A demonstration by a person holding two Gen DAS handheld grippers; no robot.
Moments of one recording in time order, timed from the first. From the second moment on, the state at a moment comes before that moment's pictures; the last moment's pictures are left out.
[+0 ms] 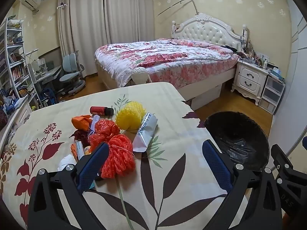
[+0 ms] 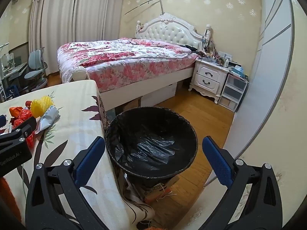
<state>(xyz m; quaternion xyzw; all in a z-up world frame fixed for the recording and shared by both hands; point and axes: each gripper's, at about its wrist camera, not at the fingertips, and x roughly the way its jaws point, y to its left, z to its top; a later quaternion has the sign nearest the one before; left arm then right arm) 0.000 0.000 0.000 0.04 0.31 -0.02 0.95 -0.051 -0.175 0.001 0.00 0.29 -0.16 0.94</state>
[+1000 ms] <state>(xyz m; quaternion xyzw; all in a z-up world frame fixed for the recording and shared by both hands) -0.004 -0.005 0.000 0.04 0.32 -0.03 0.95 -0.057 -0.185 0.003 0.01 0.30 -0.16 0.94</state>
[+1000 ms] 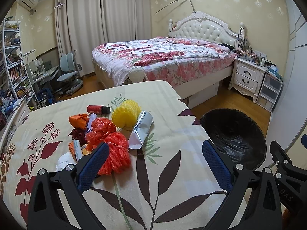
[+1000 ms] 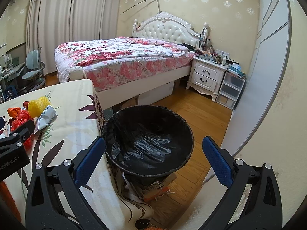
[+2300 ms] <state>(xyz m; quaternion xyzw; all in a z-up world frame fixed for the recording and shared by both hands) -0.006 -0.009 -0.008 0.04 0.32 -0.03 0.95 -0.060 -0.194 0.000 0.01 0.30 -0.17 0.94</state>
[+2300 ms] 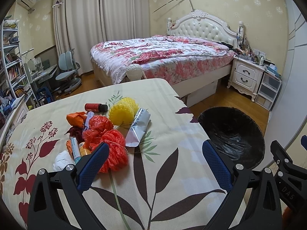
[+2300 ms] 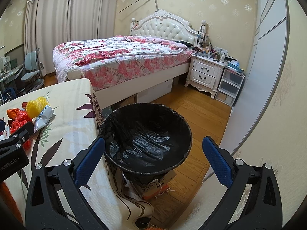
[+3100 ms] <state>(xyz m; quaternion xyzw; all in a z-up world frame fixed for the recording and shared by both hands) -0.003 -0.008 -0.007 0.03 0.33 -0.04 0.94 -0.060 -0.191 -0.009 0.02 0.31 -0.17 0.94</state>
